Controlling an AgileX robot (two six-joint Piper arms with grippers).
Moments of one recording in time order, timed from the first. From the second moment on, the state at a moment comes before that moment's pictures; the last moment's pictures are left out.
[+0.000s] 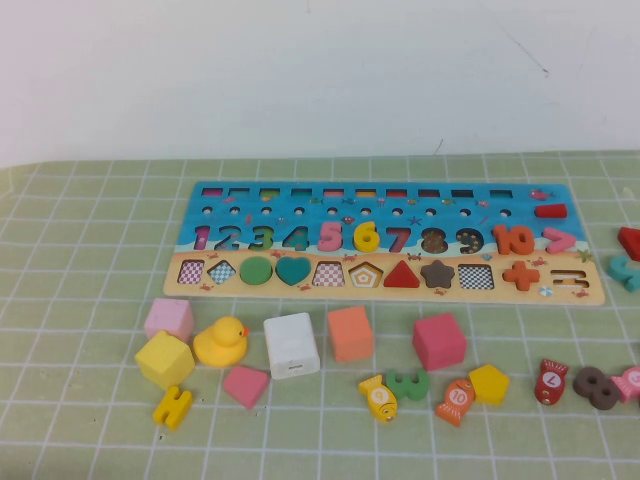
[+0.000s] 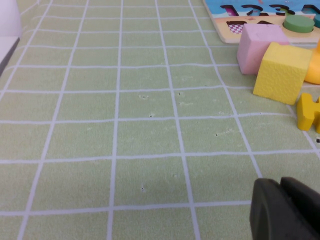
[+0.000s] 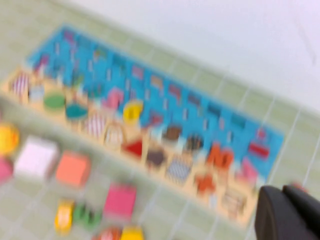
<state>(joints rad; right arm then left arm) 0.54 1.34 -1.83 -0.13 1.30 -0.02 -0.11 -0.02 0.01 -0.12 0.38 0.00</state>
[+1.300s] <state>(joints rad) 0.54 0.42 -0.49 0.09 0.93 0.03 -0.11 -0.02 0.01 -0.12 0.38 0.00</state>
